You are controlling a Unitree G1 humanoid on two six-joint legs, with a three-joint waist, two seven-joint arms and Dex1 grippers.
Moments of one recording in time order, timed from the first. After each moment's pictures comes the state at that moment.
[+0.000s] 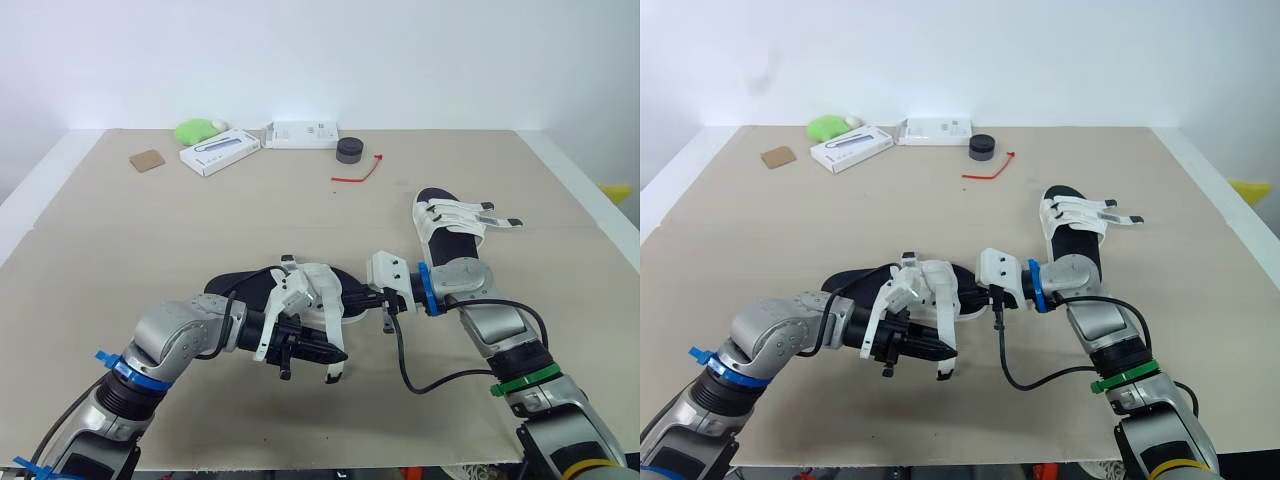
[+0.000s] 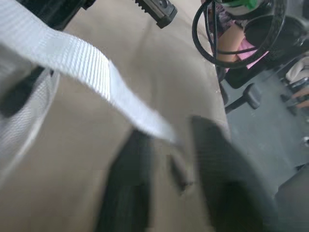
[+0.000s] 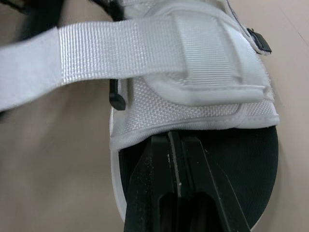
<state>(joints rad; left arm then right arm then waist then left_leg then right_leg) -0.47 0.50 -0.32 -0.25 -0.72 1.06 -0.92 -0.56 -0.56 0.28 0.15 0.11 0.11 1.23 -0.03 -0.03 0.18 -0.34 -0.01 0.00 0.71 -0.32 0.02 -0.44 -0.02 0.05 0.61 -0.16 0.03</state>
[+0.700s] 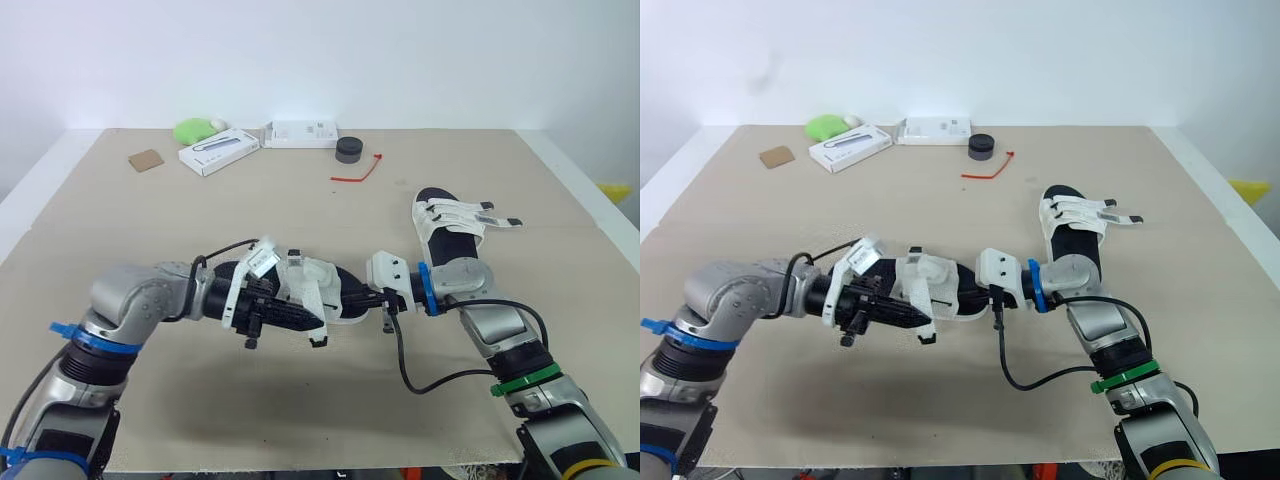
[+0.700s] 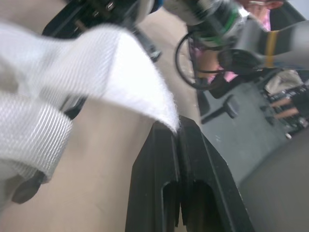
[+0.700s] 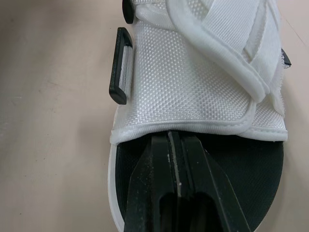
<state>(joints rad) -0.61 0.64 -0.16 -0.20 -0.87 1.19 -1.08 -0.56 -0.56 0.28 0.15 0.11 0.11 1.23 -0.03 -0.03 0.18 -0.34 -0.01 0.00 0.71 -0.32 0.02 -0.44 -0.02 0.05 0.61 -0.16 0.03</state>
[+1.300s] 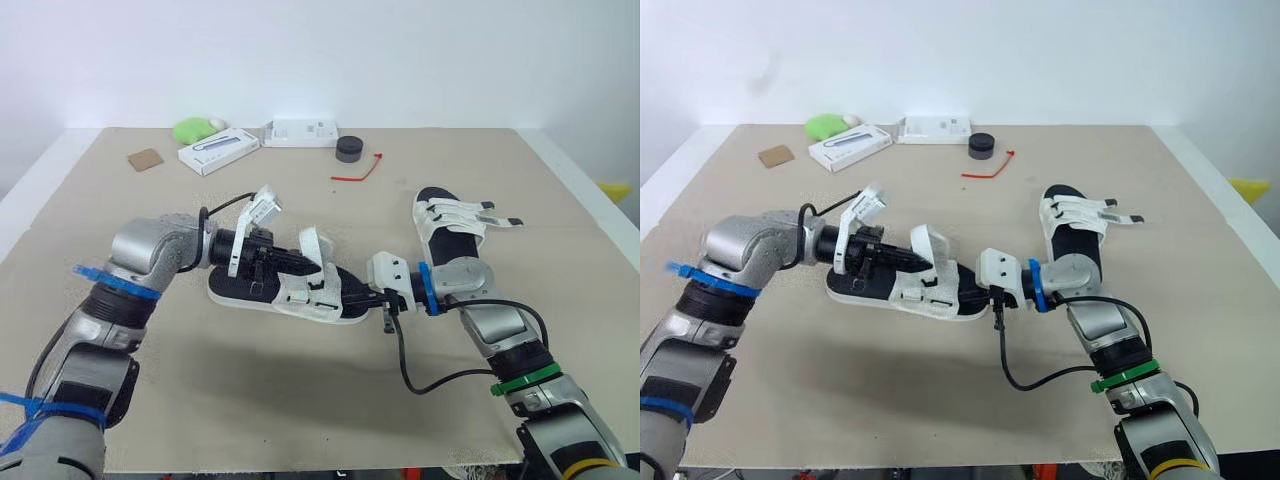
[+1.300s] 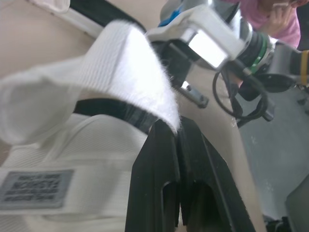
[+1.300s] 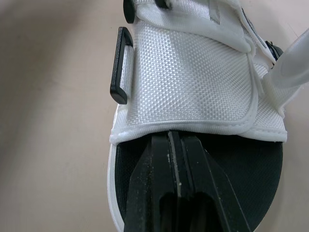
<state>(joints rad) -0.89 0.57 -0.27 0.22 -0.63 0.91 -1.25 -0.57 -0.56 0.28 0.16 0.11 0.09 1.23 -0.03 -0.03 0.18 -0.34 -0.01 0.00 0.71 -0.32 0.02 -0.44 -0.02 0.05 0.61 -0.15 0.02</state>
